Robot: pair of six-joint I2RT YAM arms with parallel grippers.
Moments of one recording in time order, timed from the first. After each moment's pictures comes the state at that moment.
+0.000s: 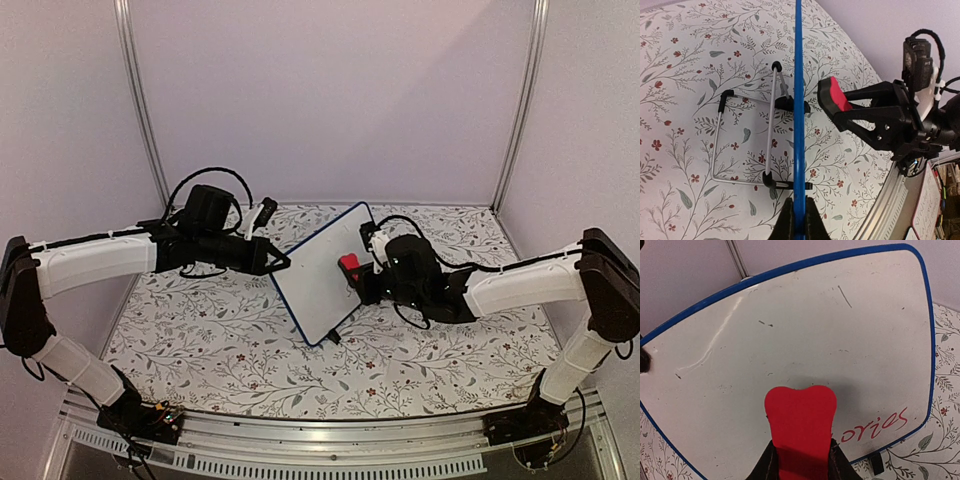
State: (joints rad) left arm -0.64 1.45 1.01 -0.20 0.42 -0.36; right arm 0.94 1.65 0.88 0.31 0.24 0.34
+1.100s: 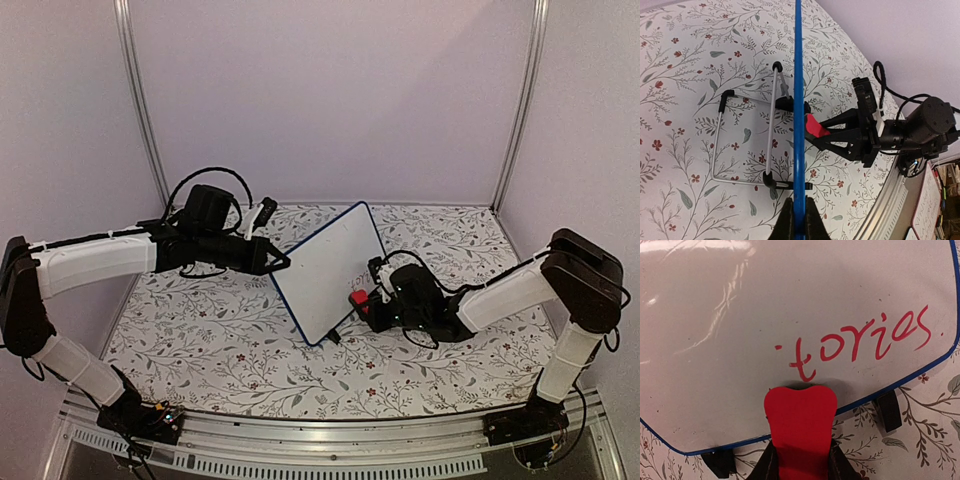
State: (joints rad) left arm -0.64 1.45 1.01 -0.20 0.42 -0.36; right arm 0.89 1.76 0.73 0.44 0.11 0.41
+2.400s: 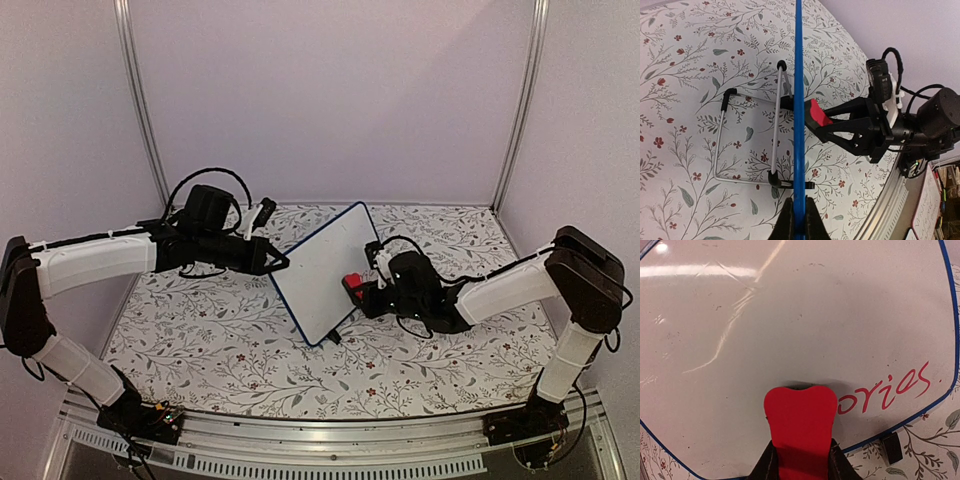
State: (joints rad) left arm -0.64 1.45 1.01 -0.21 0.41 -0.36; right arm 0.88 1.75 0.80 0.45 0.11 0.41
